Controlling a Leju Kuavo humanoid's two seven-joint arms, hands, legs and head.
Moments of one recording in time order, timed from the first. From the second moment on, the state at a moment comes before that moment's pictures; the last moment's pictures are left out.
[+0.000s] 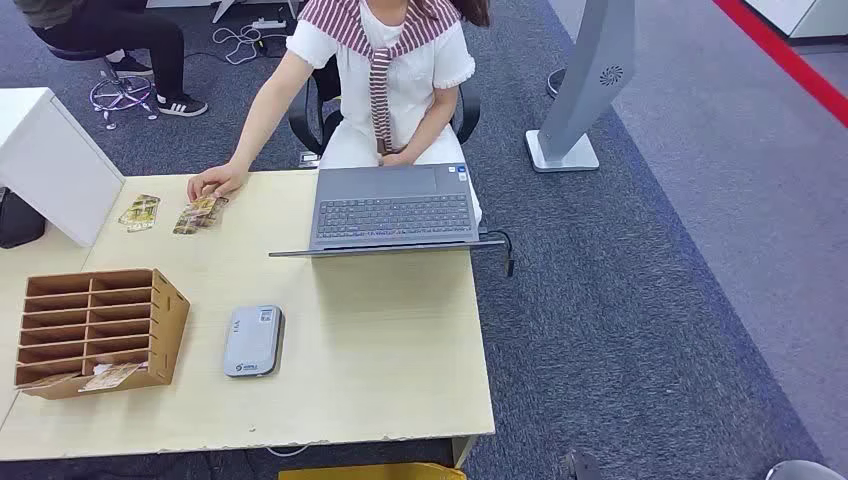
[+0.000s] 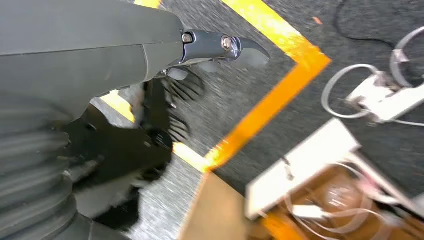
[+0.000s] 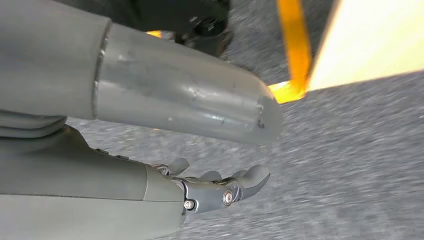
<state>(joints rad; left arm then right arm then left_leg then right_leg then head) 0.00 -0.11 0.37 -0.29 0.47 -0.08 -0.38 -0.06 0.07 -0.84 -0.28 0.50 -0.13 -0.17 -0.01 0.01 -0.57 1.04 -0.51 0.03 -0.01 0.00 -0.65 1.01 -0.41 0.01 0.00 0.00</state>
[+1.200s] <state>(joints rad) 0.12 -0.27 0.44 -1.28 0.56 0.02 -0.38 -0.06 0.13 -0.81 -0.21 0.97 -0.24 0.20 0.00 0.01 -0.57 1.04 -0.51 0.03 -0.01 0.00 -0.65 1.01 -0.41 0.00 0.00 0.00</state>
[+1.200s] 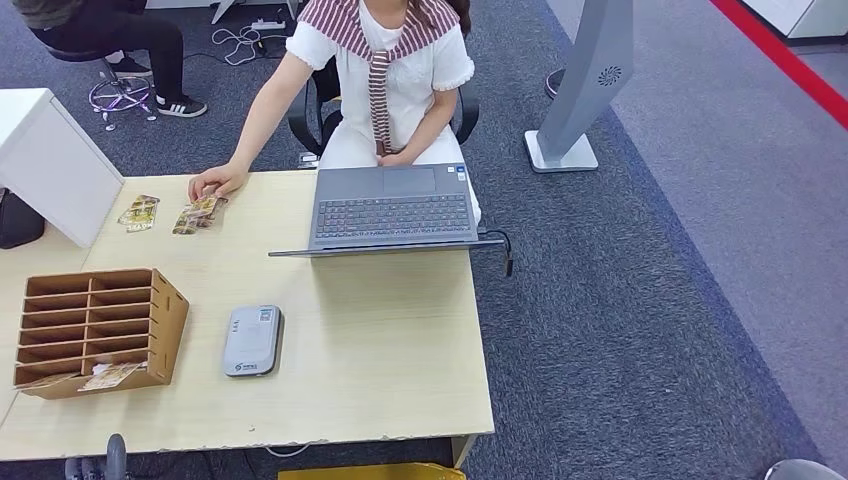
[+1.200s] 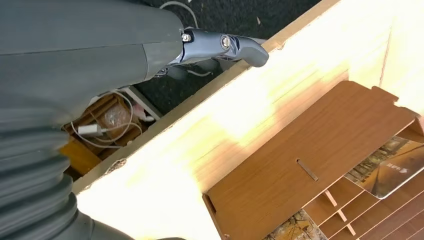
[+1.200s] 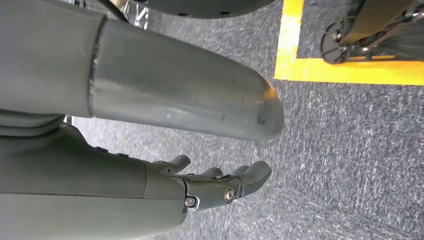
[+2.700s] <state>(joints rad) 0.18 -0.17 0.15 -1.99 -0.32 0.65 -0.56 -0.06 0.15 -0.73 -0.20 1.21 -0.21 0.24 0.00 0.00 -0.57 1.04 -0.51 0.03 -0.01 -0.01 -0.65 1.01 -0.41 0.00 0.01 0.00</state>
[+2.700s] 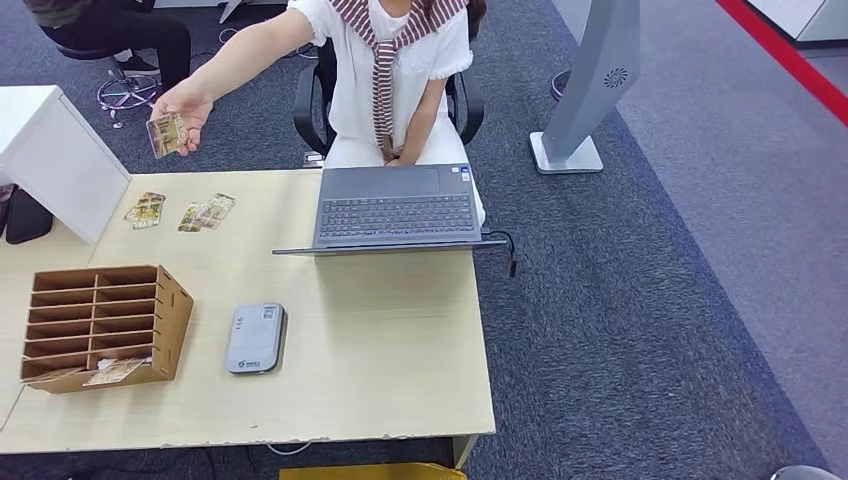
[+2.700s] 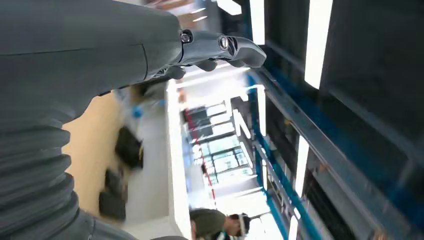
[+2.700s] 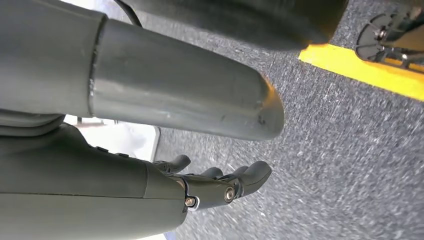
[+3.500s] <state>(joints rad) -0.80 0.21 -0.18 -0.76 -1.15 0.47 0.08 -0.08 0.15 -0.64 -0.20 1.31 -0.15 0.27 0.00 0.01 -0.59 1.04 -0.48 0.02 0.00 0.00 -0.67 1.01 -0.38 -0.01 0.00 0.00</state>
